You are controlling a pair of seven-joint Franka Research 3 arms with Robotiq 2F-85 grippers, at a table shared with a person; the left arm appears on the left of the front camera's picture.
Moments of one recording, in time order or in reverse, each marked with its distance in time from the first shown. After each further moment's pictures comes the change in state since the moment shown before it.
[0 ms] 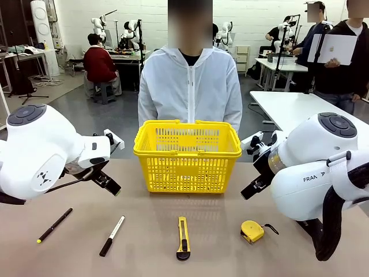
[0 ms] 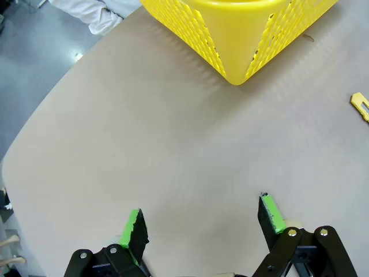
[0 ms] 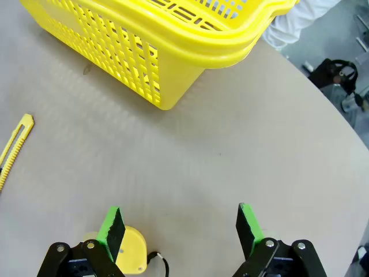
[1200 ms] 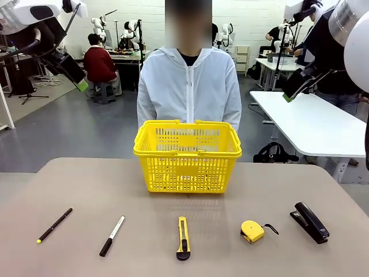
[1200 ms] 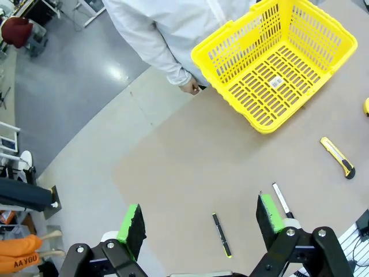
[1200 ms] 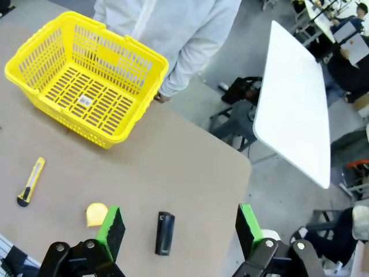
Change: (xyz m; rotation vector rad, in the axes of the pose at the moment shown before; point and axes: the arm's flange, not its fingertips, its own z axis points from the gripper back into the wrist) left arm 0.113 0.054 0.288 0.128 -0.098 -0.032; right arm 0.091 -0.008 0.300 -0.306 -0.098 -0.042
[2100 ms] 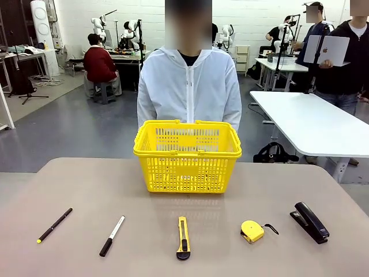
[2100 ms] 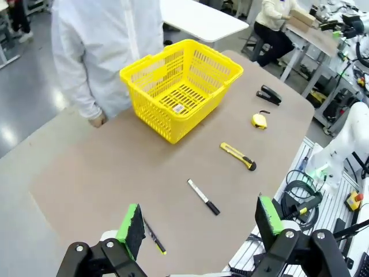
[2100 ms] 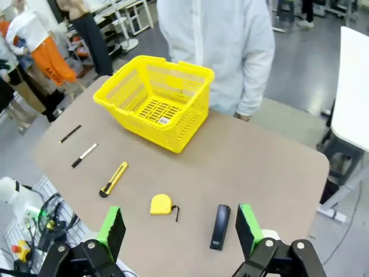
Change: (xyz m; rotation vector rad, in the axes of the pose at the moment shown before) left arm -0.182 0.120 0.064 -0.549 -0.315 0.131; right arm -0.180 -0.184 0.015 0.542 -0.261 -0.300
